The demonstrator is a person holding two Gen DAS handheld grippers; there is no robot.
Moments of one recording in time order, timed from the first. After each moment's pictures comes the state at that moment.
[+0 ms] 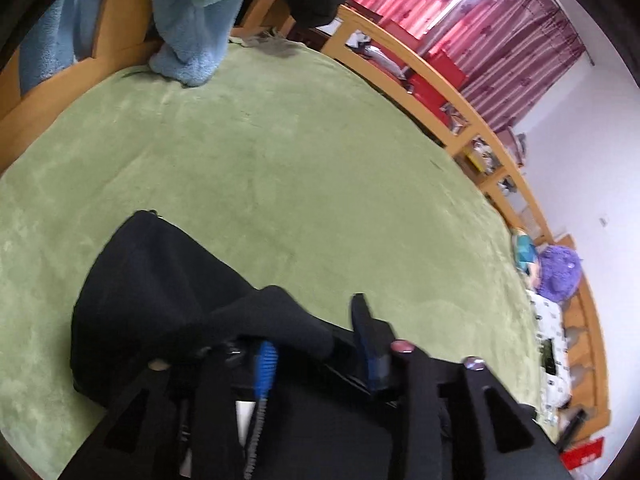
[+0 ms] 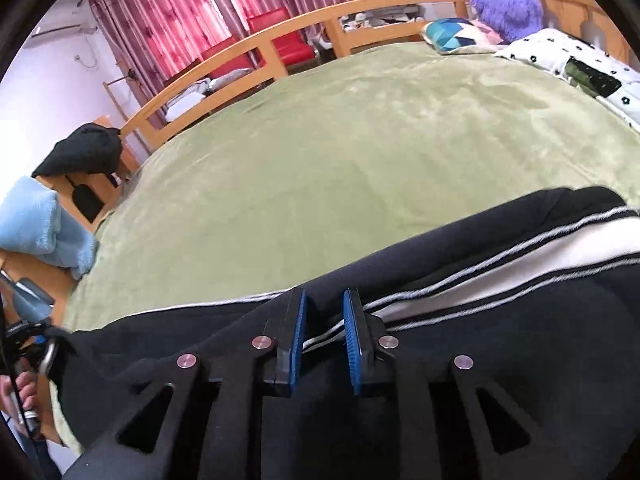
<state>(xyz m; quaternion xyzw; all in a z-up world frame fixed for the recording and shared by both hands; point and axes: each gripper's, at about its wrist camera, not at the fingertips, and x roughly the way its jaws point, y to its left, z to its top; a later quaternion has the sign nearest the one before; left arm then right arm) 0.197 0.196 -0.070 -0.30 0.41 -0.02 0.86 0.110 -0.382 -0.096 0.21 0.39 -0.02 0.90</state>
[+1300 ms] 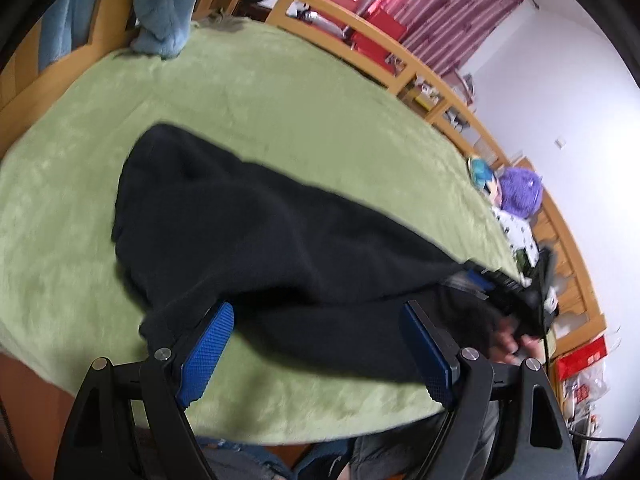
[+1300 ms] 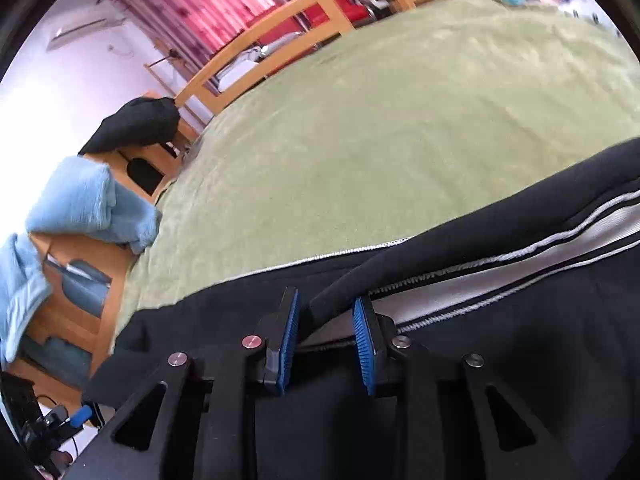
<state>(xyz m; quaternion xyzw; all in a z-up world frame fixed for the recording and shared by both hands) 0.044 0.176 -0.080 -0.23 0.45 -0.12 0.86 0.109 -0.265 -0.103 0.24 0.40 0.10 0.88</state>
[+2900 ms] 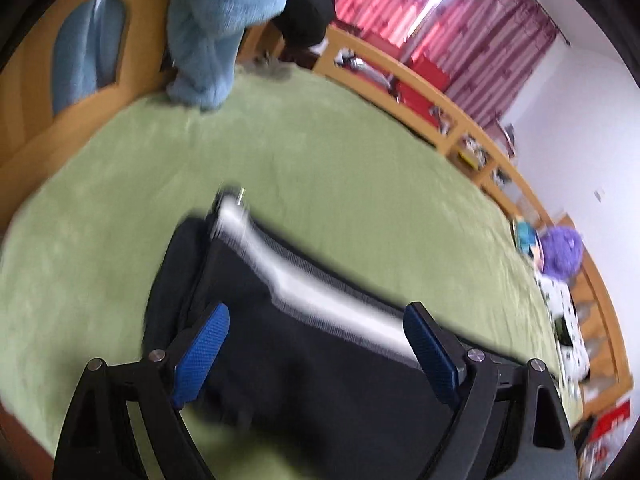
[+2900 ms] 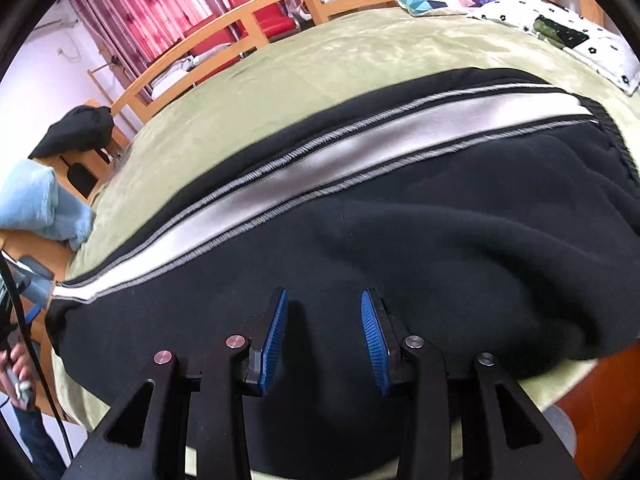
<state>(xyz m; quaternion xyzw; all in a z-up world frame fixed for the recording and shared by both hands) 0.112 0.220 -0.073 -0.24 0.39 -0.02 0.89 -0.009 -0.374 -0.124 0.22 0.44 -0.04 0.87</state>
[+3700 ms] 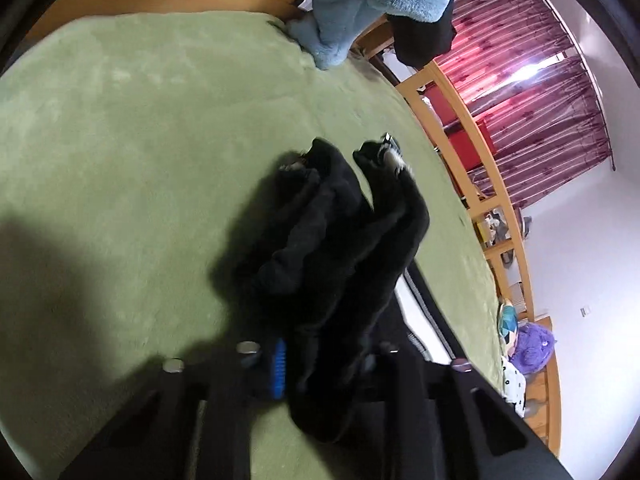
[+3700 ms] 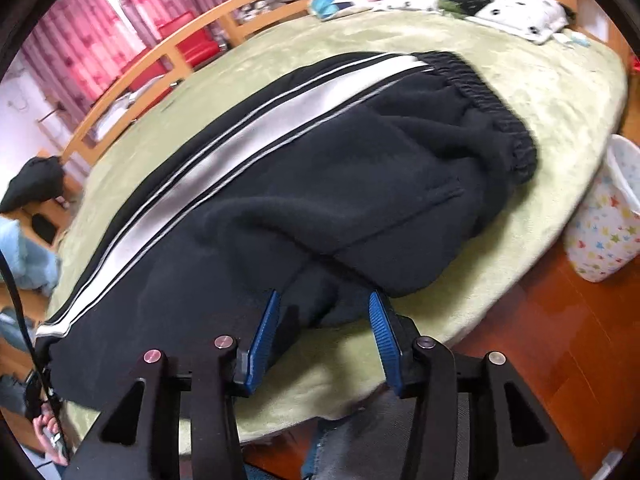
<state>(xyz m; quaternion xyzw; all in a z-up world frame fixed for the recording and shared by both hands) 0.108 0.293 -0.179 -0.44 0.35 0.03 0.83 -0.073 -0.436 -0.127 0.27 0.43 -0.16 0.85</state>
